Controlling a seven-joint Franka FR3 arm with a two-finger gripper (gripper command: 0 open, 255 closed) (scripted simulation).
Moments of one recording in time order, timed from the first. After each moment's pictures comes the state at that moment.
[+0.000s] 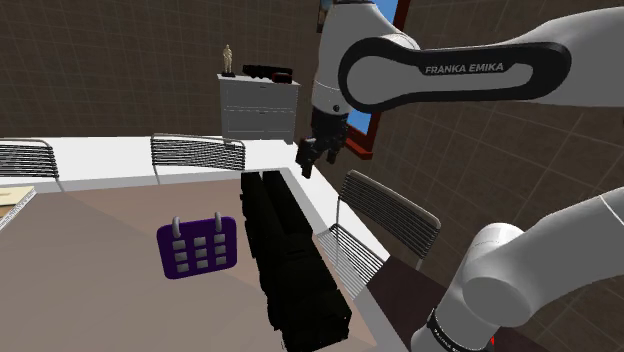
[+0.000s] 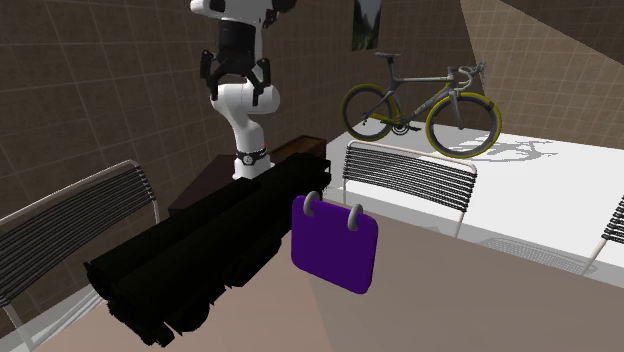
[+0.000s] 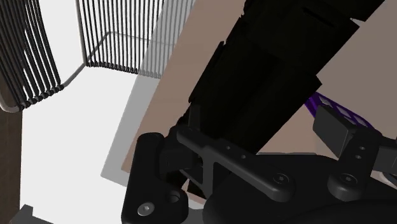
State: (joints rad) arm 0.02 -0.54 0.23 -2.28 -0.03 1.85 0.23
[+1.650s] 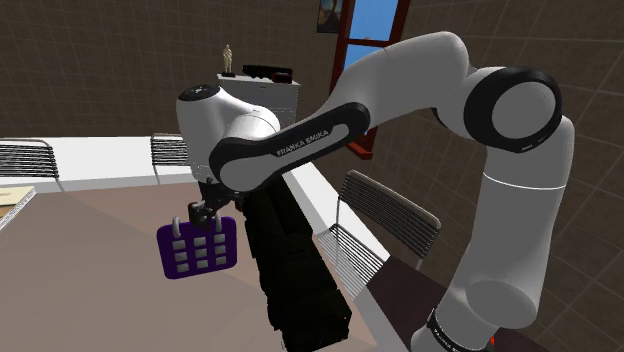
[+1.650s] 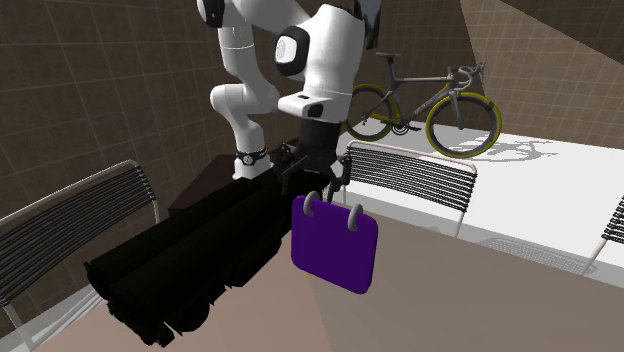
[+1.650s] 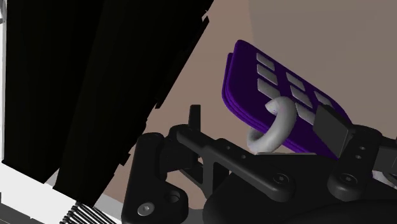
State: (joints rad) arm 0.09 0.23 0.47 -1.87 -0.38 2.06 0.67
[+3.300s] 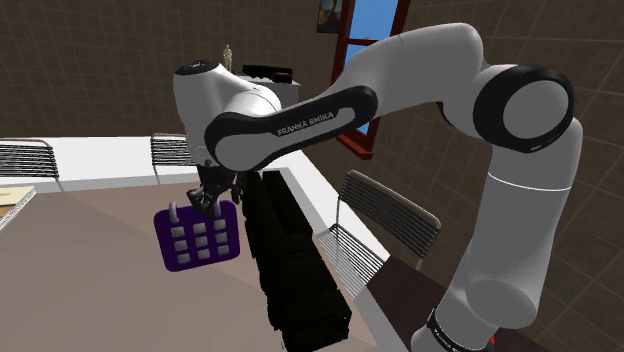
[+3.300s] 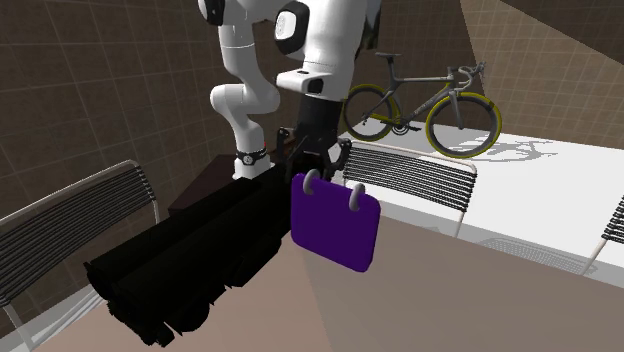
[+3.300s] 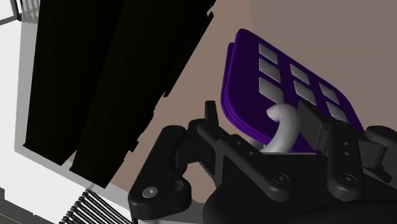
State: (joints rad) arm 0.09 0.20 0.48 -1.81 -0.35 1.98 0.64
